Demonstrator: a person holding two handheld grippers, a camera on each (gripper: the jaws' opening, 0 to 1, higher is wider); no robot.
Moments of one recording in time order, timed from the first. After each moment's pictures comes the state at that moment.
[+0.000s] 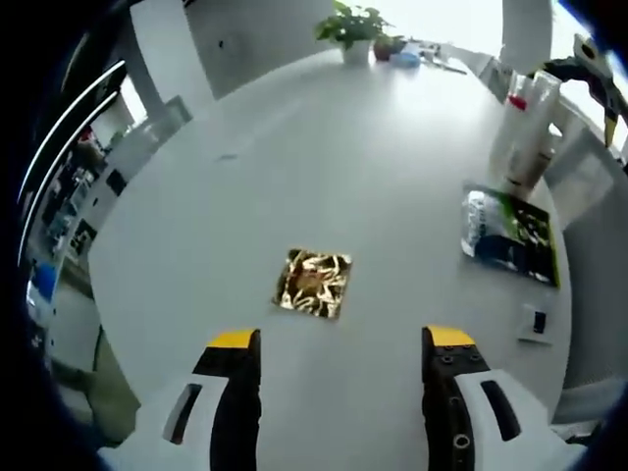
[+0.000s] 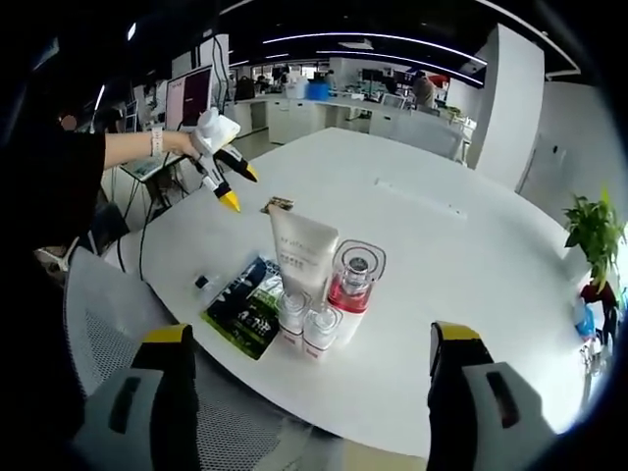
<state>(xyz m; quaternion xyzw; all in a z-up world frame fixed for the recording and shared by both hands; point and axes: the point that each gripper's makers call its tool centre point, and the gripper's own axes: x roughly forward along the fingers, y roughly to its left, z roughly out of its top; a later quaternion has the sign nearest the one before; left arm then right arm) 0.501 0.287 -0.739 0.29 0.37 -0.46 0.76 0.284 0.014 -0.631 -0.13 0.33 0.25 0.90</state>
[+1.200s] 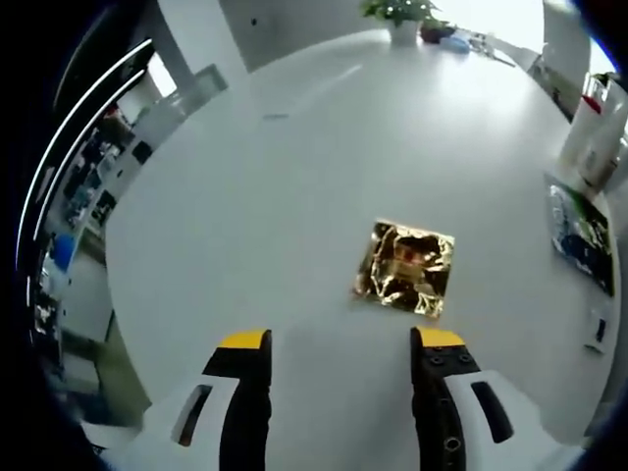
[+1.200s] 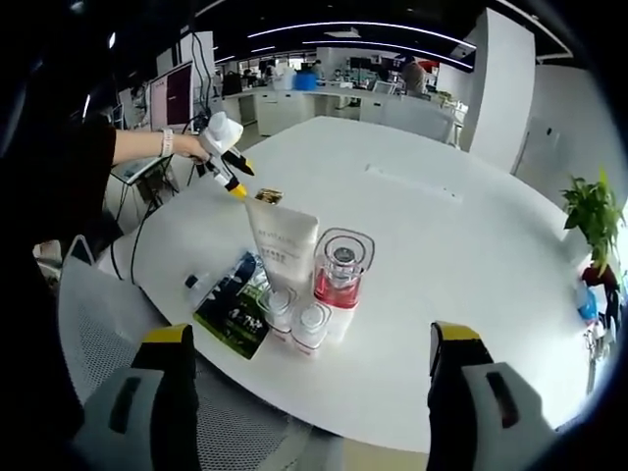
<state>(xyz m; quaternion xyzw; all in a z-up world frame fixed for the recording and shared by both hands) 0.551 0.300 -0.768 0.31 0.39 -0.39 0.77 0.291 0.007 -0.643 -0.11 0.36 0.23 0.90</state>
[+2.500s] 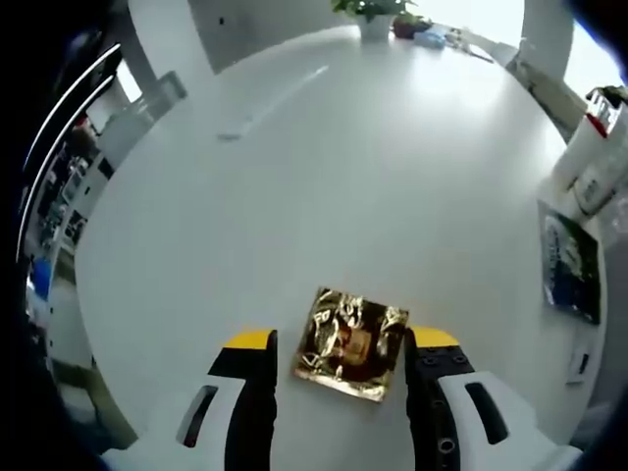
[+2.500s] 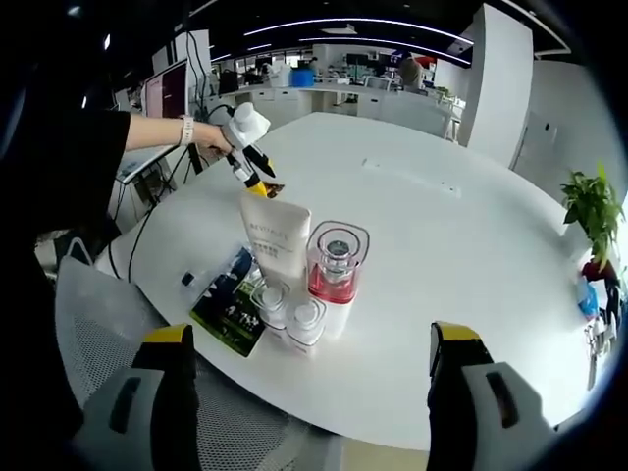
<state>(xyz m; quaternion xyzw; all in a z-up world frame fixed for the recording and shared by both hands) 0.580 0.242 -0.783 0.31 0.41 -0.45 0.73 0.294 0.002 -0.649 -0.11 0.37 0.23 0.90</state>
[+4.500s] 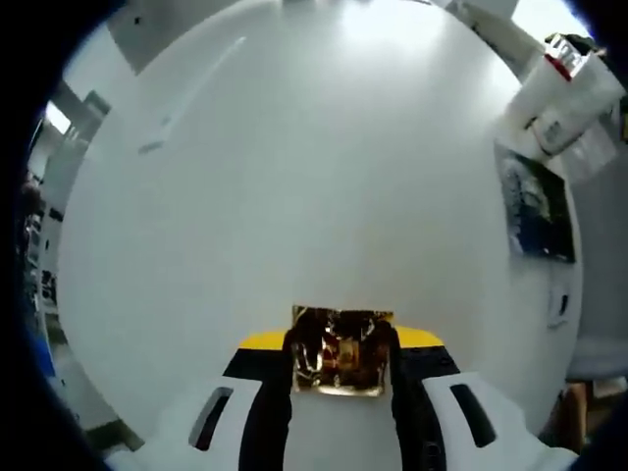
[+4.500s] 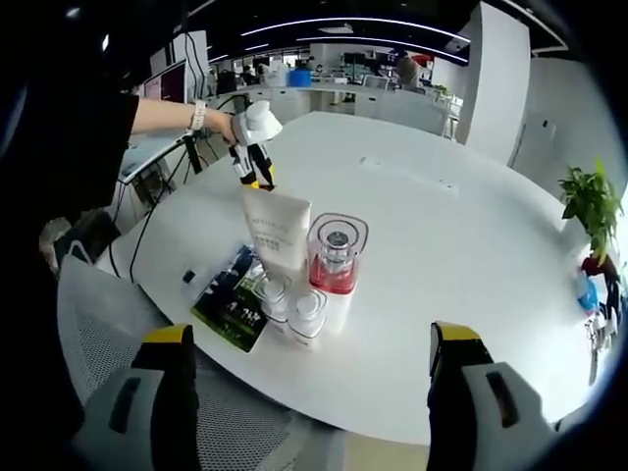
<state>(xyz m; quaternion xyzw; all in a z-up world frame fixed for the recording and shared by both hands) 0.541 0.240 -0.782 0.40 0.46 -0.52 0.60 0.286 0.000 -0.650 -0.10 0.37 0.23 0.90</state>
